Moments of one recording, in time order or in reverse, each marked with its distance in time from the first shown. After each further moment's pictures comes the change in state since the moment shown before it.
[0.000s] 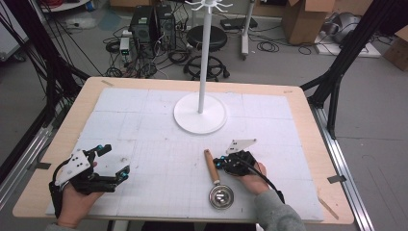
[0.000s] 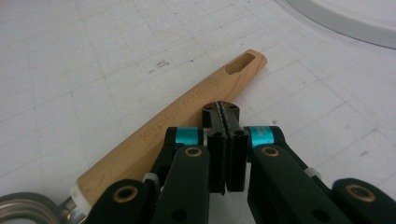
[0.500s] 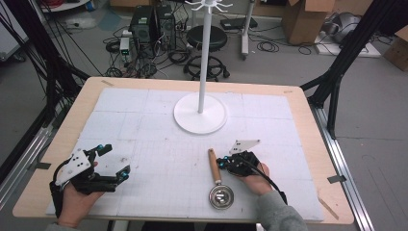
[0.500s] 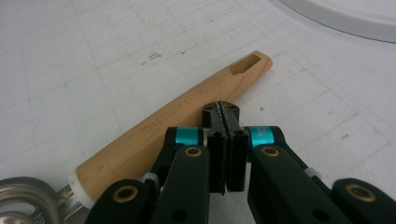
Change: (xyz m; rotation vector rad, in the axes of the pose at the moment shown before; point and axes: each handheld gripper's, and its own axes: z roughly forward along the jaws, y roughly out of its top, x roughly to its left) left arm 0.000 0.000 0.001 -0.002 -0.002 0.002; right arm -0.003 -0.005 -0.007 -0.001 -0.020 0.007
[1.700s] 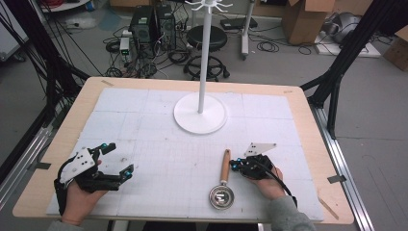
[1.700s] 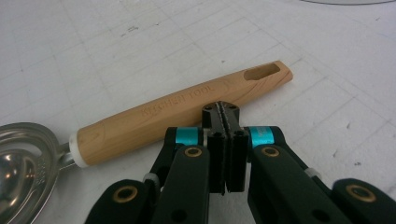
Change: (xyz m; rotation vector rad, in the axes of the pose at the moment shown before) left arm -0.002 0.002 0.009 -0.002 -0.018 0.003; right arm -0.011 -0.025 -0.030 -0.006 -0.043 0.057
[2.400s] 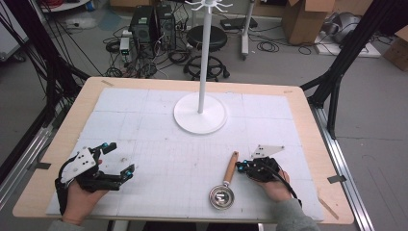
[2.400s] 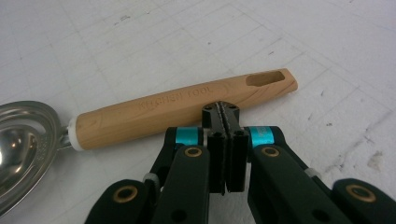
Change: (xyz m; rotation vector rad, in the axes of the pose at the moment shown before) left arm -0.001 0.001 0.002 -0.001 -0.005 0.008; right arm -0.004 -0.012 -0.015 -0.003 -0.018 0.024
